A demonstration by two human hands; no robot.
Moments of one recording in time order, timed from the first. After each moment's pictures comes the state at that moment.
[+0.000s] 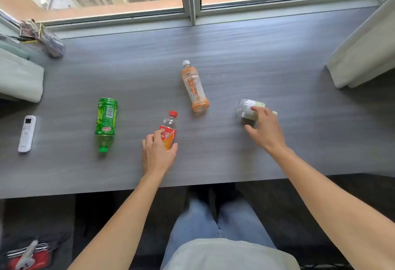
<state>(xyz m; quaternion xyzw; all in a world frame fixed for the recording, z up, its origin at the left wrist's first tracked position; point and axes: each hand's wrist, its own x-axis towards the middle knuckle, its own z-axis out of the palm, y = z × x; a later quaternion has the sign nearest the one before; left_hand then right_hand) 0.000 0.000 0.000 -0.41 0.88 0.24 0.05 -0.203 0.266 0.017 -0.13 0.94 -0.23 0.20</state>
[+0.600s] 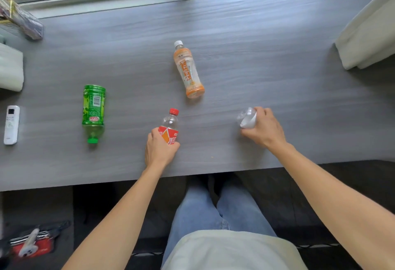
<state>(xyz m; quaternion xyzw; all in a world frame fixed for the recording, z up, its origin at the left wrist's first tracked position) -0.002 0.017 -0.038 -0.49 0.81 0.31 0.14 -0.190 0.286 -0.027 -0.09 0.94 -0.17 0.29</state>
